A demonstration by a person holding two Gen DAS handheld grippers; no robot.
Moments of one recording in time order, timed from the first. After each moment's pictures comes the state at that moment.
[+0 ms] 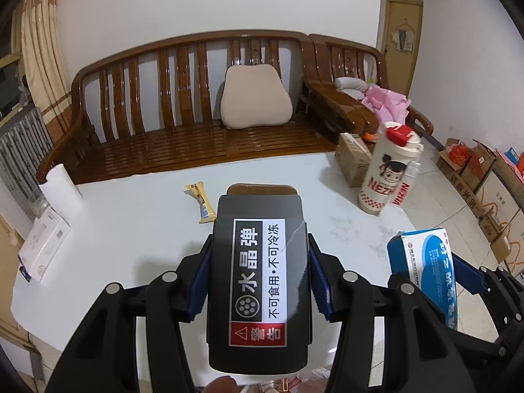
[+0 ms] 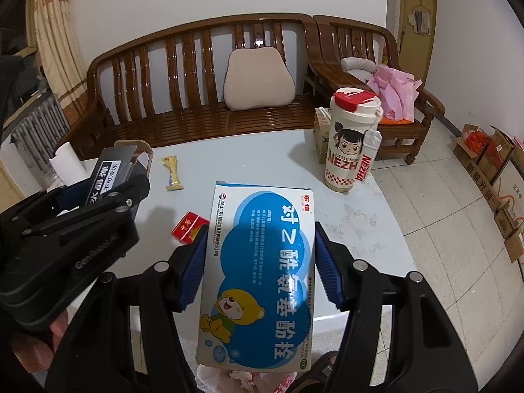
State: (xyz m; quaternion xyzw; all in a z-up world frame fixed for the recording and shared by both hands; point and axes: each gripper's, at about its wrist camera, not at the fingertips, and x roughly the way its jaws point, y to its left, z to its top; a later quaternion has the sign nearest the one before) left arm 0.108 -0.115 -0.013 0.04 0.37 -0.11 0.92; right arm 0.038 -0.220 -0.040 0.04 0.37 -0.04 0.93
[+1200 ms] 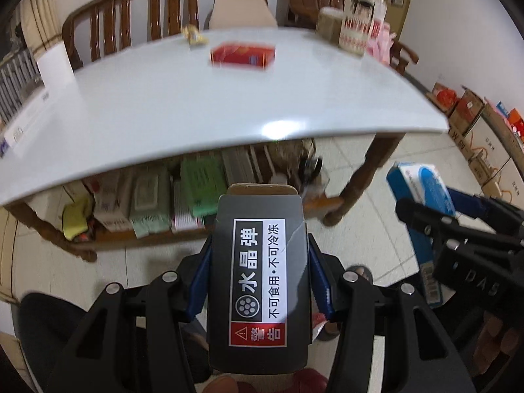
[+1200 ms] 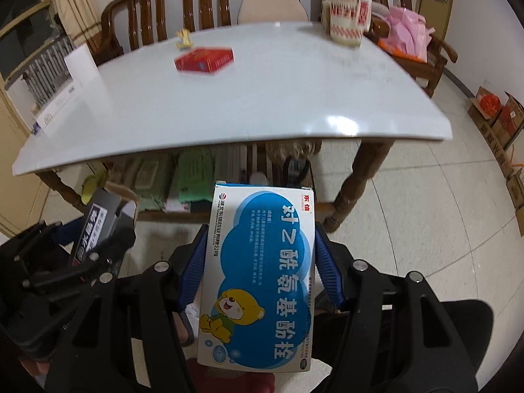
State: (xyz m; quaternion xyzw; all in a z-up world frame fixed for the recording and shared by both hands) left arm -0.077 -0.080 -0.222 0.04 0.48 -0.13 0.87; right arm -0.107 -0.209 -0.222 0.04 0.47 -0.01 0.88
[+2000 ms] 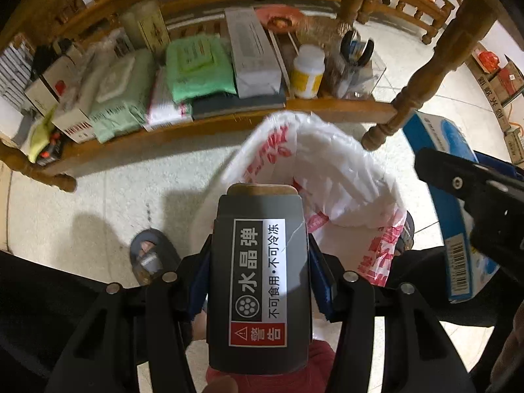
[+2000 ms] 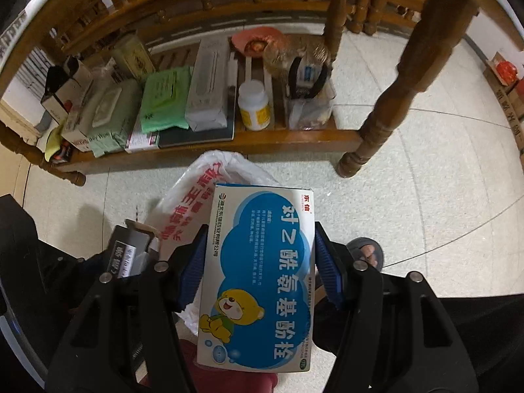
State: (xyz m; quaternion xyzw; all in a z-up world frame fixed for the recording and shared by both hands) left arm -0.067 -0.096 -0.416 0.04 0.62 -0.08 0.78; right arm -0.063 -0.203 -0.389 0.04 0.57 -0.01 0.82
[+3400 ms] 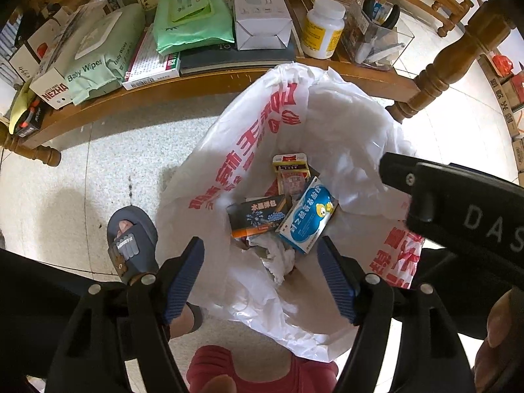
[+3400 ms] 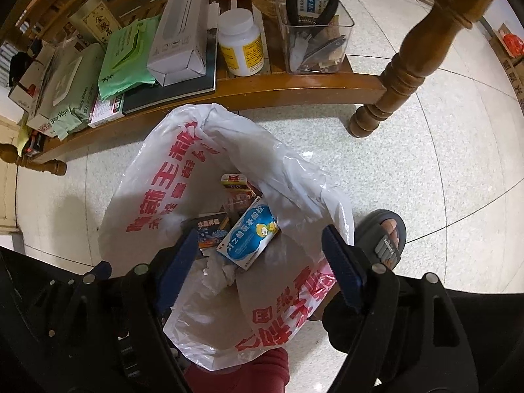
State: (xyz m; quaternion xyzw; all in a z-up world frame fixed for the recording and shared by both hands) left arm -0.062 -0.098 -0.474 0.02 0.65 -0.06 0.76; right arm -0.037 -0.204 -0.472 0.07 0.64 -0.03 0.76
